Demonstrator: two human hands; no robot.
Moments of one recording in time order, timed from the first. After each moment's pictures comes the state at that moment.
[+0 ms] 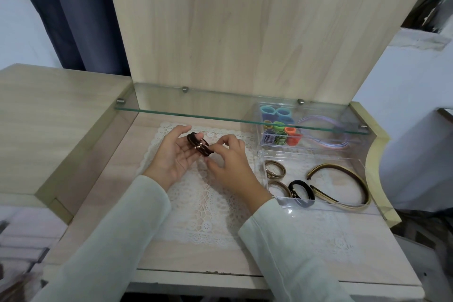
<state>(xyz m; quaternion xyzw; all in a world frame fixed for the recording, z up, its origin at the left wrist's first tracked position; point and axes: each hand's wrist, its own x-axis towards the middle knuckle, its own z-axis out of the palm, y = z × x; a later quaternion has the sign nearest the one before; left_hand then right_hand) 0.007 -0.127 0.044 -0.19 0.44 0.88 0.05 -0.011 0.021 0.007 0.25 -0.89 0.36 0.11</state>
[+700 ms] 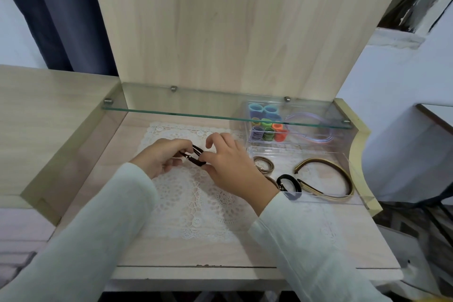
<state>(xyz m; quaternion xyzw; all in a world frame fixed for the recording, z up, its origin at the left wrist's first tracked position) 0.002 -0.134 0.052 -0.25 0.74 0.61 0.13 0.008 0.048 0.036 0.38 -0.89 0.08 0.22</state>
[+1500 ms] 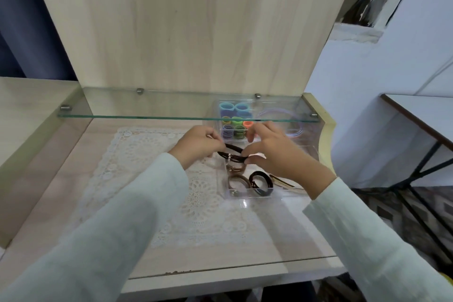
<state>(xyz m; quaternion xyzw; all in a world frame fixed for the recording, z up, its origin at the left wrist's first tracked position) -0.024 -0.017 0.072 -0.02 0.86 0.51 0.08 -0.004 0.189 0.085 0.34 -0.93 0.07 0.13</state>
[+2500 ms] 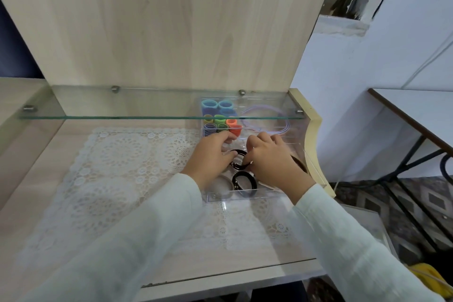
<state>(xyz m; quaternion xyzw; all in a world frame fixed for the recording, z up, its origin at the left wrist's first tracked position) -0.027 0.044 0.028 0.14 0.88 0.45 -0.06 -0.013 0.211 0.049 0.23 -0.96 -0.09 0.13</state>
